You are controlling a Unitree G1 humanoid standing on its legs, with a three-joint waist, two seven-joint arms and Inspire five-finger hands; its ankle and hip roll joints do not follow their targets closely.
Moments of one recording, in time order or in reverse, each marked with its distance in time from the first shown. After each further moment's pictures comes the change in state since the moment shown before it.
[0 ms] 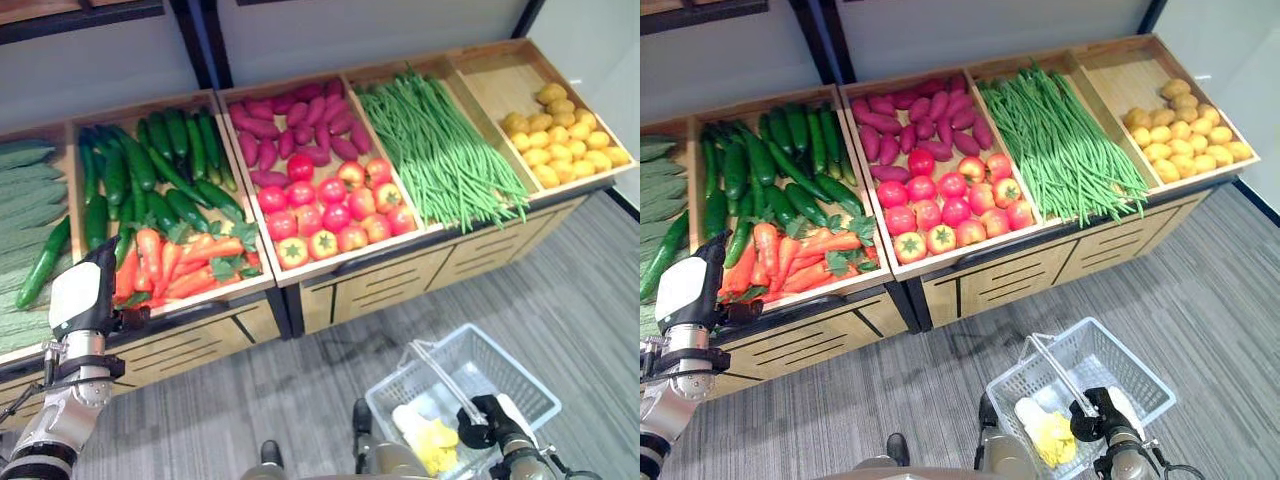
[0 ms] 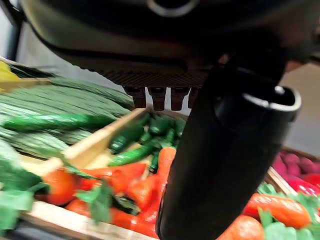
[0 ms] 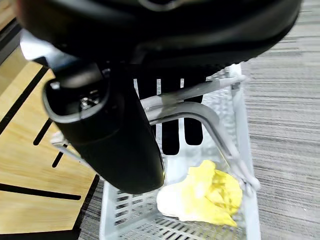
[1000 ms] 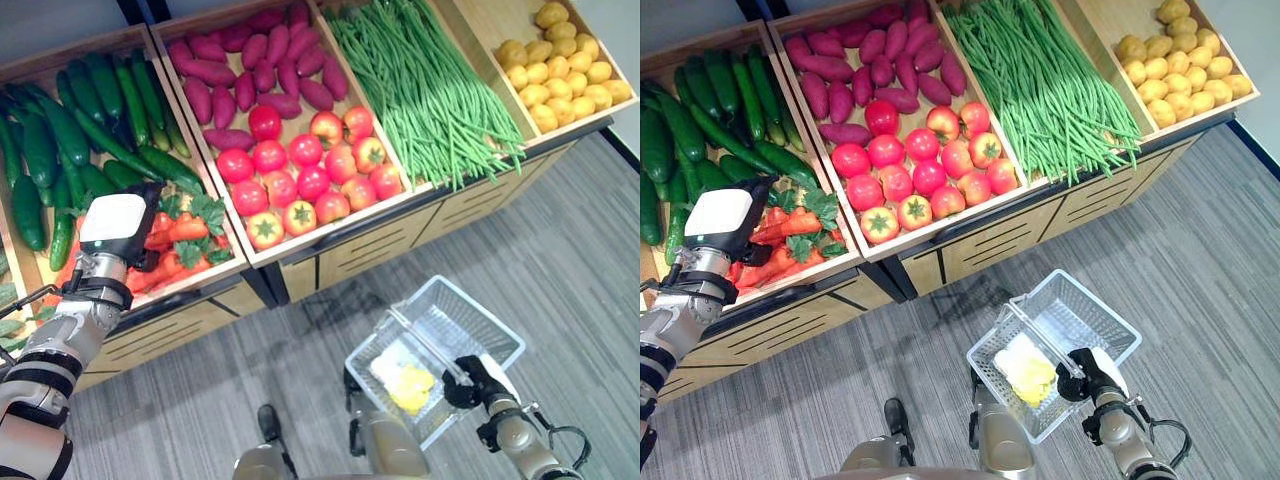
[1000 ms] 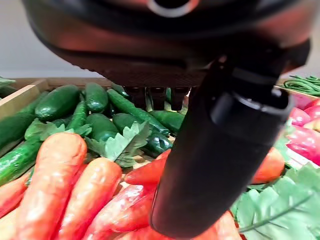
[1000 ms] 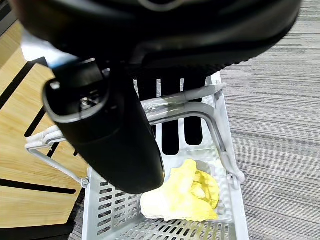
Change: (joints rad) left arm -0.430 0.151 -0.336 0.124 0.129 0.056 -0.094; right arm -0.132 -0.013 0.039 -0.039 -0.029 0.000 0.010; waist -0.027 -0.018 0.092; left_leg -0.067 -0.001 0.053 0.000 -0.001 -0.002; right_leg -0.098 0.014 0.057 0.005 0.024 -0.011
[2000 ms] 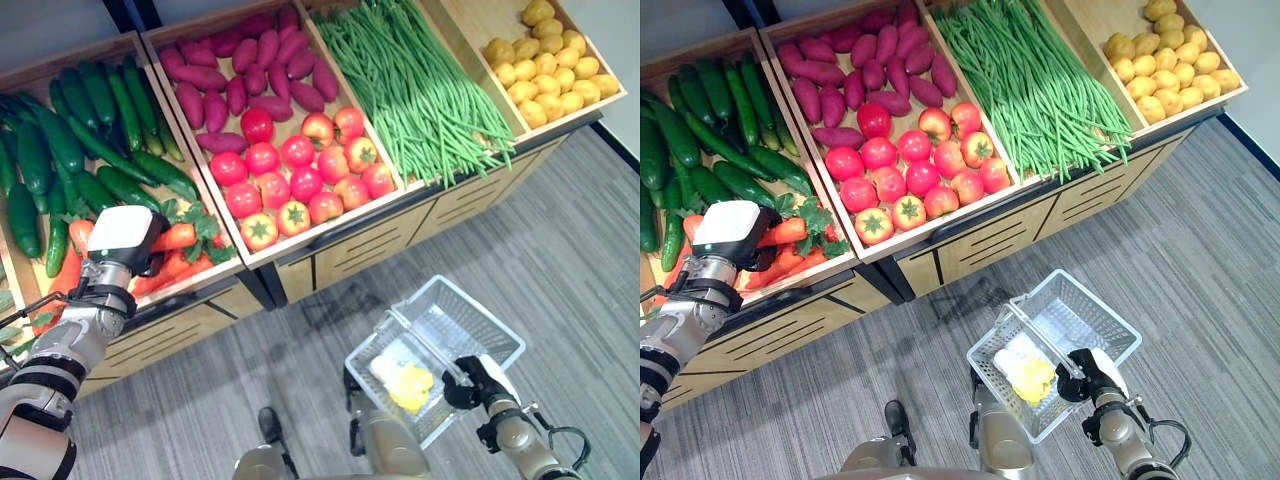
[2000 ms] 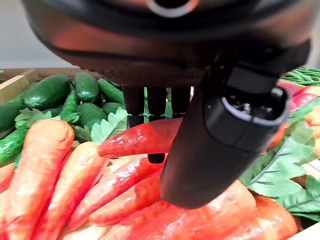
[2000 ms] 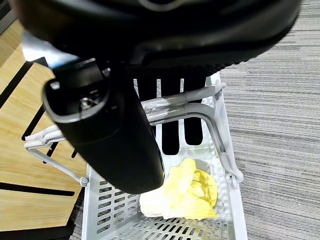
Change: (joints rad) left arm 0.023 -0.025 -0.007 0.035 0.001 -0.011 -0.008; right arm 0.002 0.001 0.003 0.005 0.000 0.000 -0.001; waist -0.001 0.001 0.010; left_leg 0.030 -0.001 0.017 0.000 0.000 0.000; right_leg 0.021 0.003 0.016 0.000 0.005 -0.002
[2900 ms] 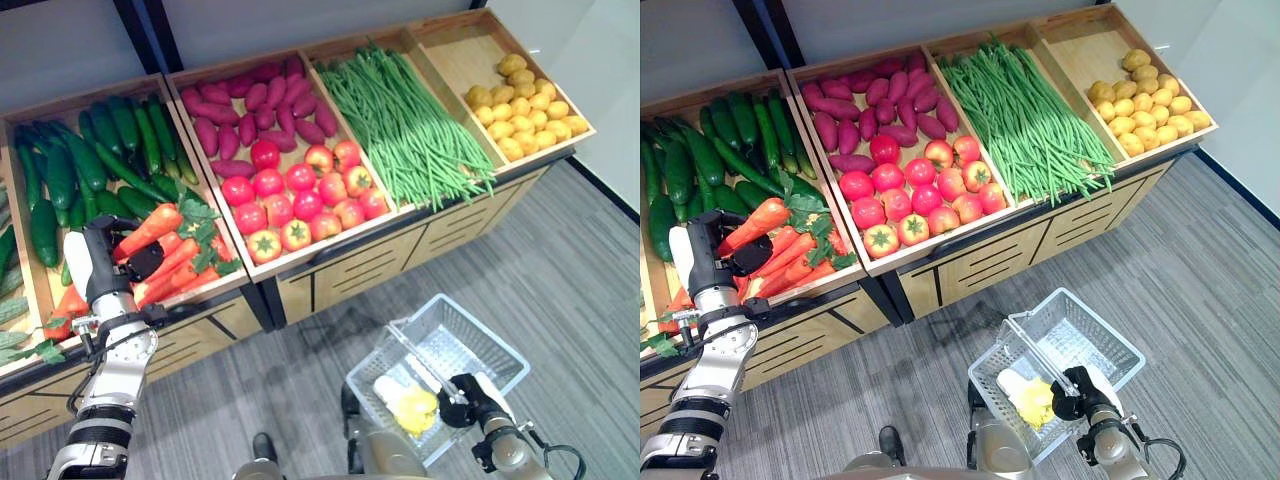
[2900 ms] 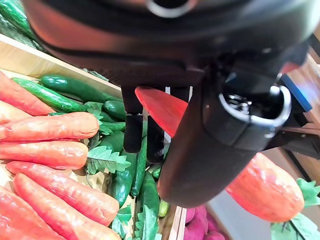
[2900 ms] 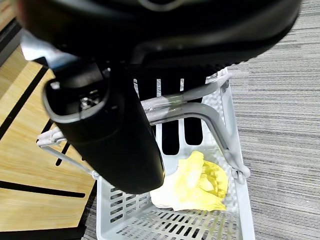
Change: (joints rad) left arm 0.255 -0.358 0.435 -0.290 -0.537 -0.067 0.186; right arm 0.065 0.037 0.003 -0.019 0.000 0.018 0.001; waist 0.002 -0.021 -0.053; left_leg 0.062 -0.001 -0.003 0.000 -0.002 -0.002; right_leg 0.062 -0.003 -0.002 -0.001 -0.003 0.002
